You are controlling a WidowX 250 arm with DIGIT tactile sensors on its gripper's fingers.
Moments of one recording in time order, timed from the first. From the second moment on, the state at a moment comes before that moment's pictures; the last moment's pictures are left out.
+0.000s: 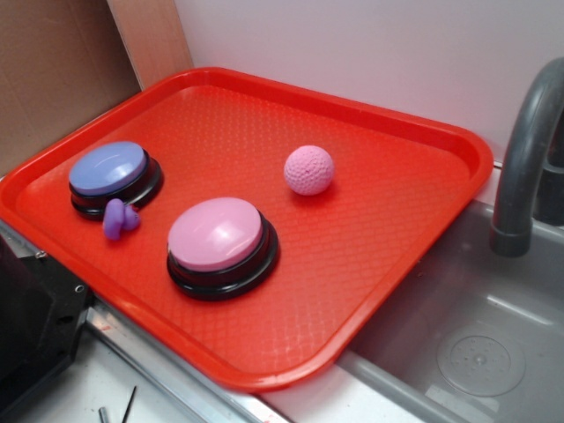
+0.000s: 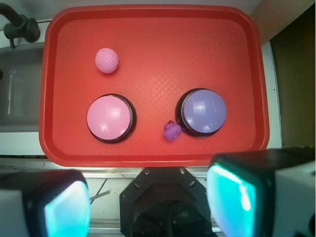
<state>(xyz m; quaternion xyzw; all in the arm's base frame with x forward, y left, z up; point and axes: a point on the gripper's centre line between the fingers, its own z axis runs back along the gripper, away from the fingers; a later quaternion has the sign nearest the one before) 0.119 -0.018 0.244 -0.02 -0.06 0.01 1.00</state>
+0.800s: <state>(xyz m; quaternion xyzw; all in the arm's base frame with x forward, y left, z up) 0.122 -0.013 0.217 -0.04 -0.06 0.21 0.97</state>
